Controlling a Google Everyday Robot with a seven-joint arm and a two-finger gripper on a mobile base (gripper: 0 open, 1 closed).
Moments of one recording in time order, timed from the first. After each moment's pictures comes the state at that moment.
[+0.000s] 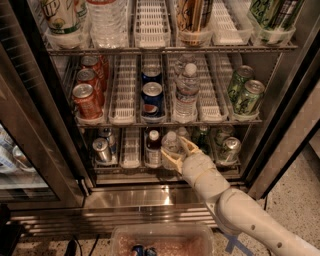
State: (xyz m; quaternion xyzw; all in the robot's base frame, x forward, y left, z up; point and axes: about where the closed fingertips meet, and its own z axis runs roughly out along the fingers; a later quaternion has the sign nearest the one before) arm 0.587 -0.073 0.713 -0.24 0.66 0.08 0.70
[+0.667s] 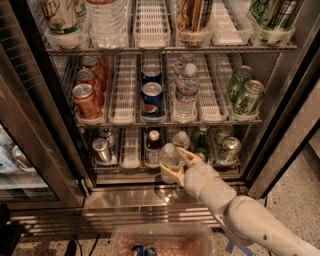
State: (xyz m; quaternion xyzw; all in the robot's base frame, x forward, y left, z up) arm 0.550 -0.063 0.706 -0.29 0.67 0.12 0.67
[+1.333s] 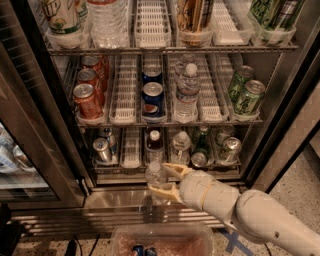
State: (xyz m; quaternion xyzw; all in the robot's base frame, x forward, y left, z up) arm 0.481 -0.019 0.714 -0.41 0.67 0.20 0.59
